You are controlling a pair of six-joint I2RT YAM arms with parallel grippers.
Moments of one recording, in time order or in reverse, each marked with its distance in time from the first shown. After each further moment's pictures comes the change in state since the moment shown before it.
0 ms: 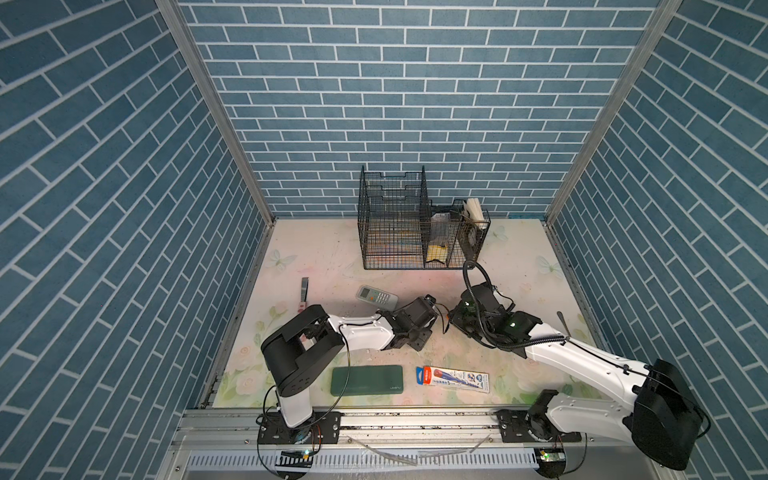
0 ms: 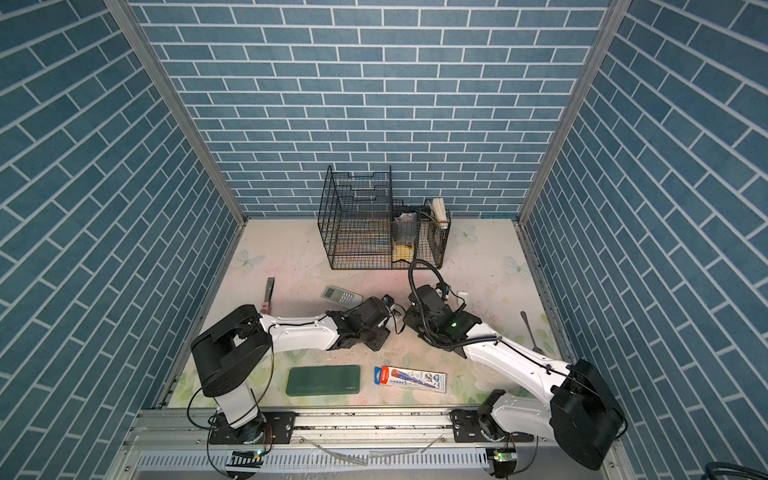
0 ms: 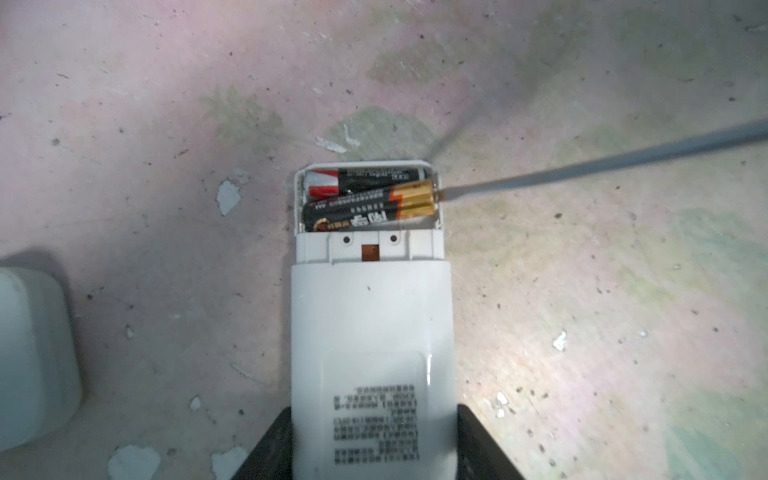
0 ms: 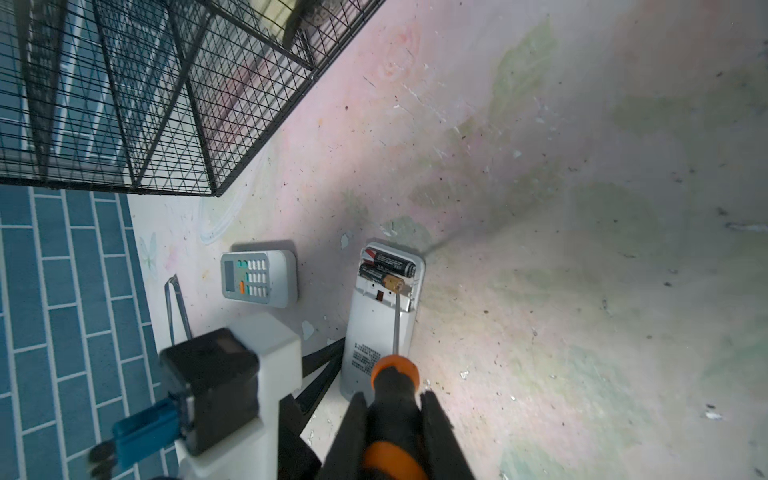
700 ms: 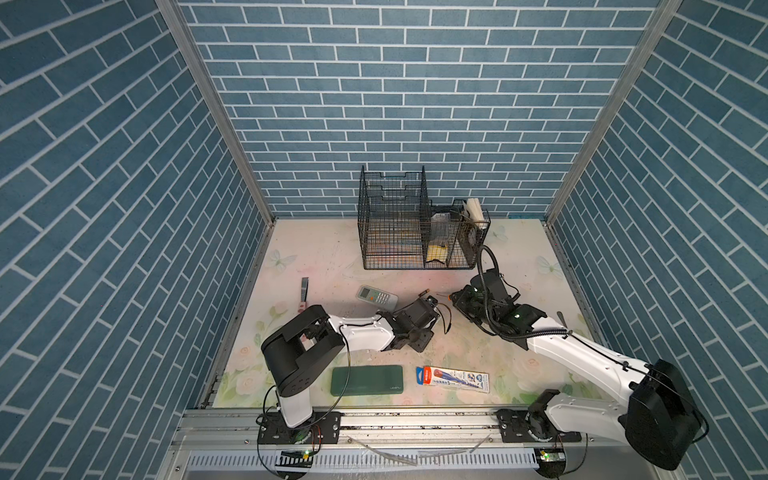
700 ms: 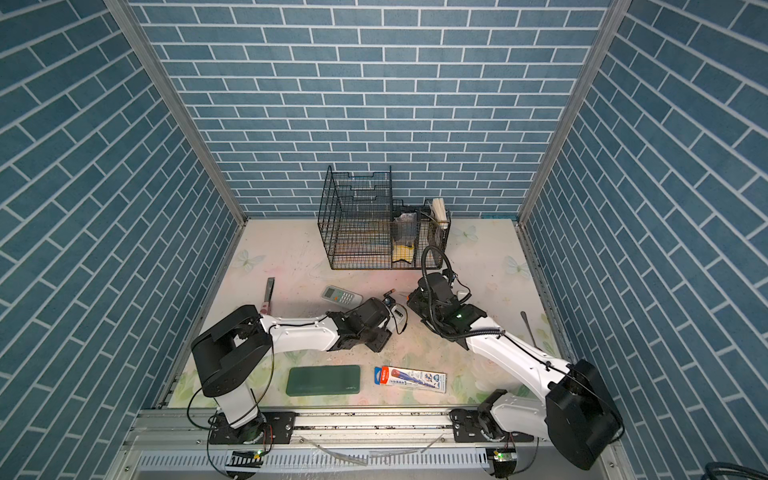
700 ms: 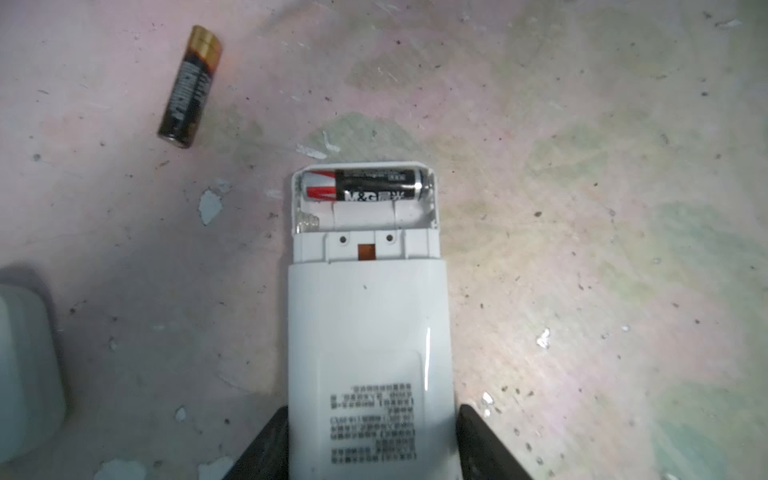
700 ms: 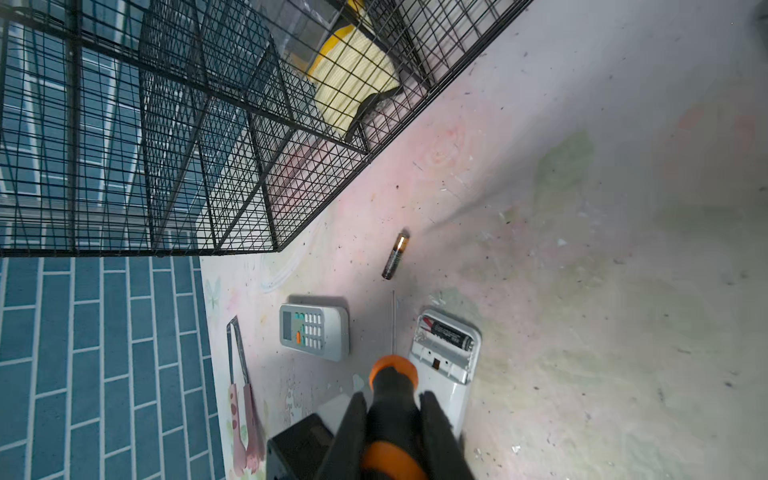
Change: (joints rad) left arm -0.009 -0.004 -0.004 0.010 0.007 0.023; right arm -0.118 0.000 0.012 0.119 -0.025 -0.053
